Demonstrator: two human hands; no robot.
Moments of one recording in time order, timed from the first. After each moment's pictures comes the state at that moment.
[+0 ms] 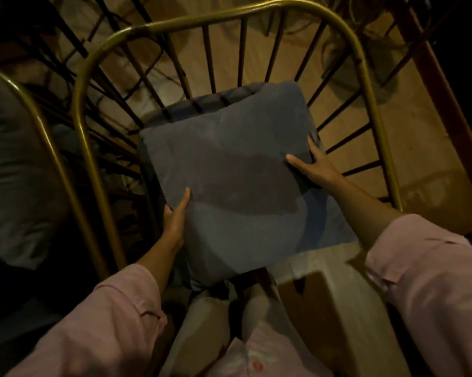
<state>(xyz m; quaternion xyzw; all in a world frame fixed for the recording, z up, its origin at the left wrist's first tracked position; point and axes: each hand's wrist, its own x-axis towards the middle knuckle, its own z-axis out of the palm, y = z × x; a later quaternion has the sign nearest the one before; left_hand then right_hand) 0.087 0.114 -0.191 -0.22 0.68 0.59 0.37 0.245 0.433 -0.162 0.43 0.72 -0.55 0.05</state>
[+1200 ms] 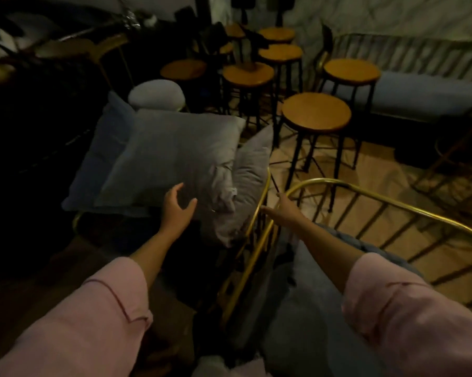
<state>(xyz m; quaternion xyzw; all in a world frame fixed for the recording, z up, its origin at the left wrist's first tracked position) 0.000 -0.156 0.055 -0.13 0.87 0.47 -0.08 -0.012 0.126 0.067 0.09 0.88 -0.42 0.19</state>
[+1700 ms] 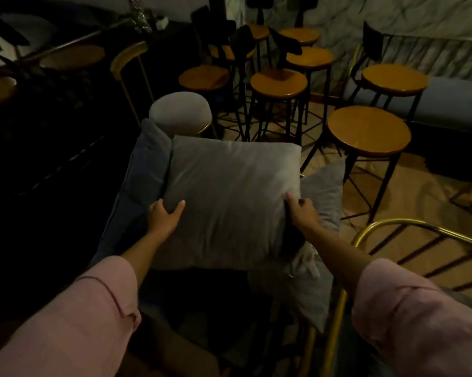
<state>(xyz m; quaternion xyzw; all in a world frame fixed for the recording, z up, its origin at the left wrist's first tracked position) -0.186 -0.388 0.068 -0.24 0.88 0.41 0.02 -0.198 -0.052 0.046 0.26 0.80 -0.53 0.10</state>
